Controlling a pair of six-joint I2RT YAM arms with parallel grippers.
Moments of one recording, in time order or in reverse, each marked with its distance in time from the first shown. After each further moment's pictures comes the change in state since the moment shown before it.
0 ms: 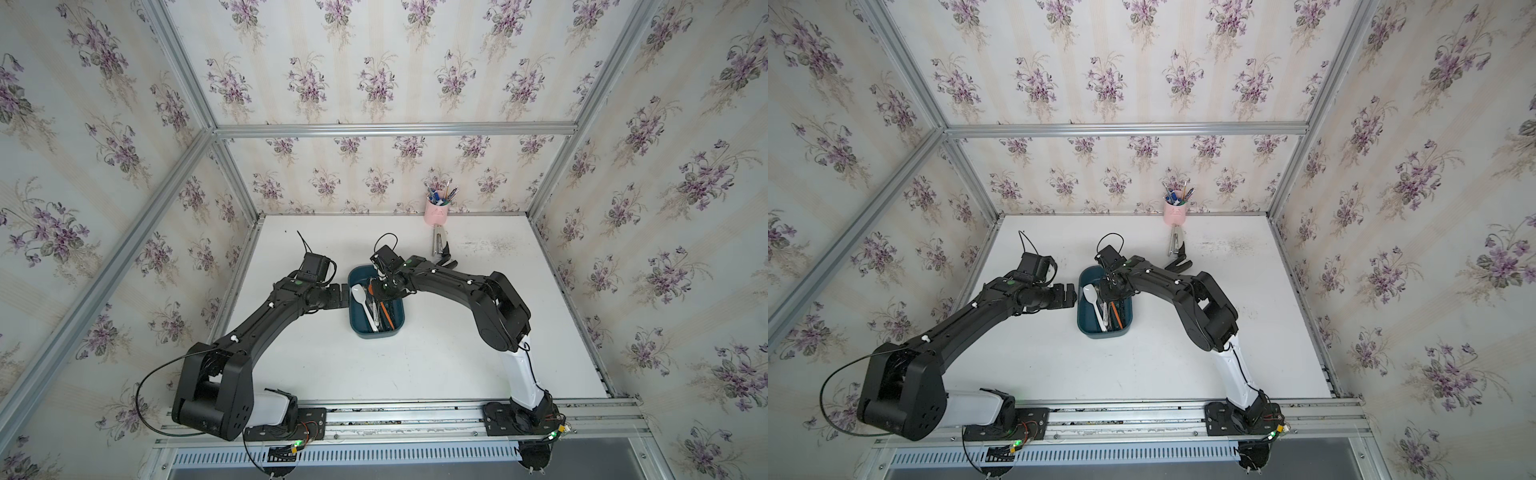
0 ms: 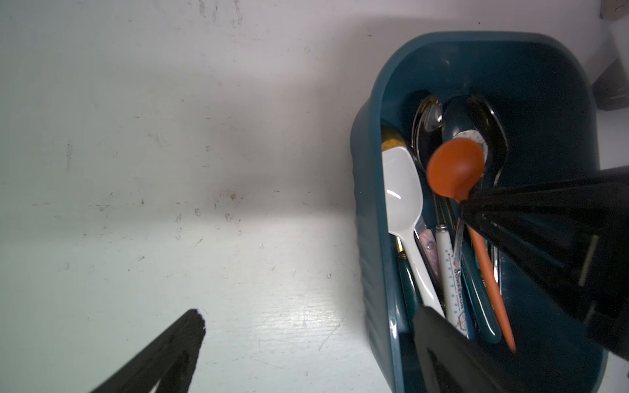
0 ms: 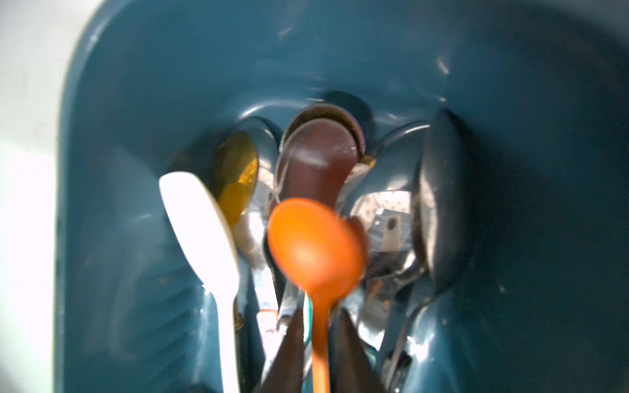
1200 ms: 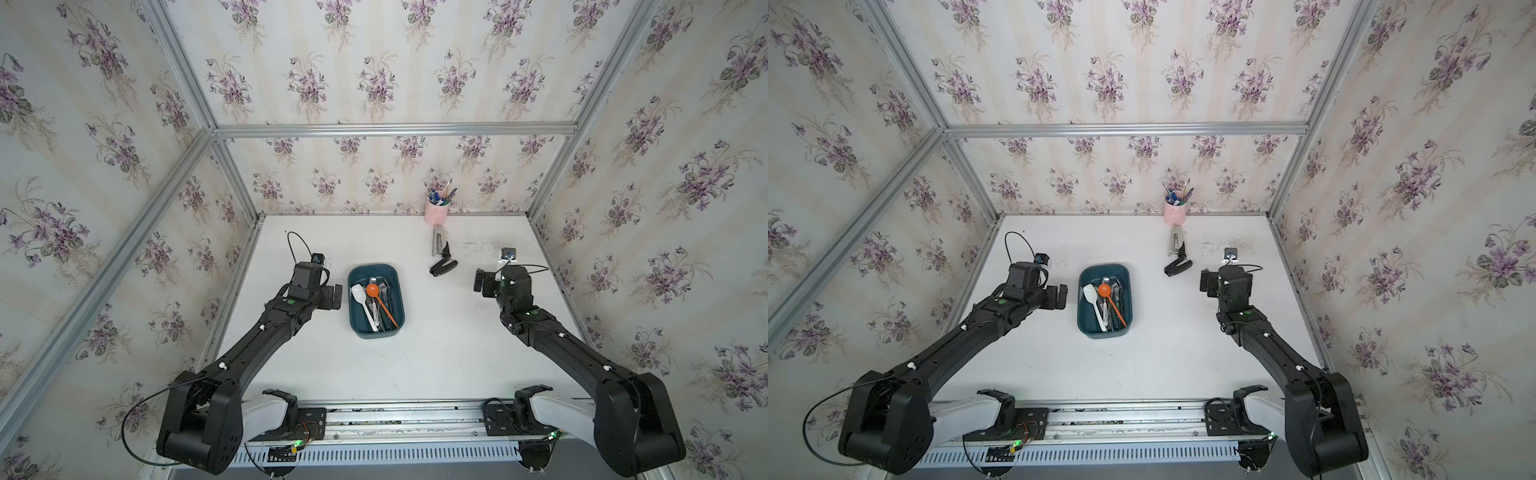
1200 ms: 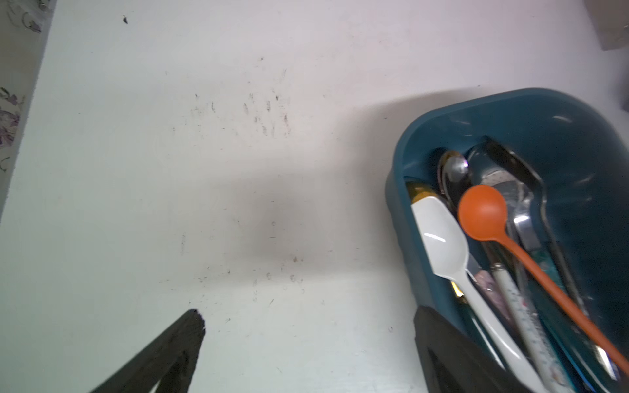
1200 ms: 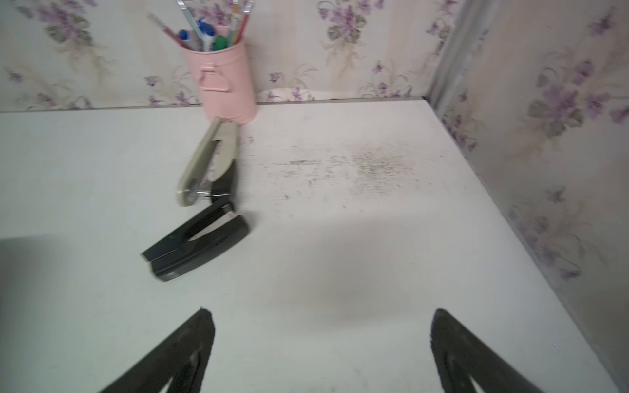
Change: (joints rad) left arm 0.019 -0.158 -0.208 0.304 -0.207 0.246; right arm -0.641 -1.004 -1.142 0.806 0.386 -0.388
